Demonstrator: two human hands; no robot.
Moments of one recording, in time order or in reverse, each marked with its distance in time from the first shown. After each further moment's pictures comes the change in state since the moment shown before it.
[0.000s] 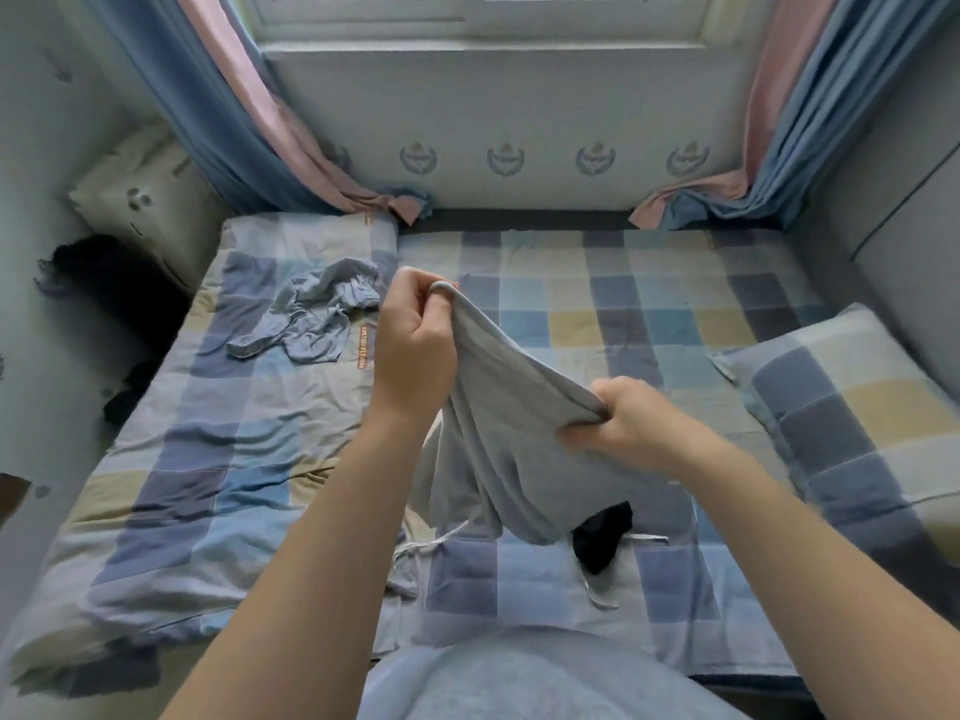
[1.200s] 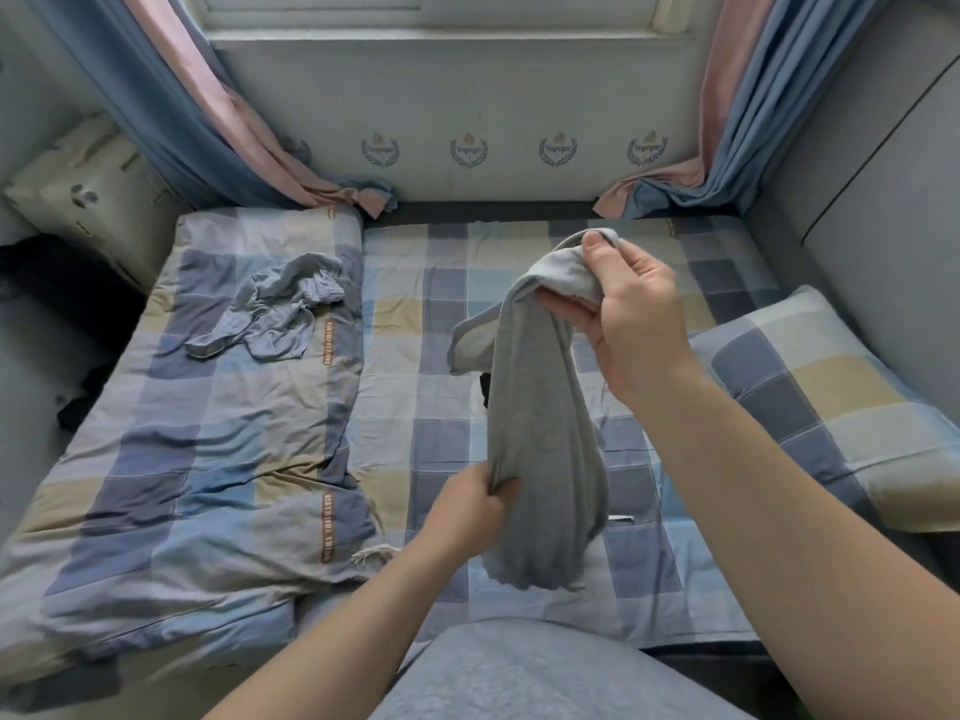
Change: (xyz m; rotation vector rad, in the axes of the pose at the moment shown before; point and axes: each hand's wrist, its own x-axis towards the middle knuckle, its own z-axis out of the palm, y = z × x) left_hand -0.136 -0.090 0.059 0.412 -0.712 -0.478; right_hand -0.011 -0.056 -0.049 1.177 0.577 -0.138
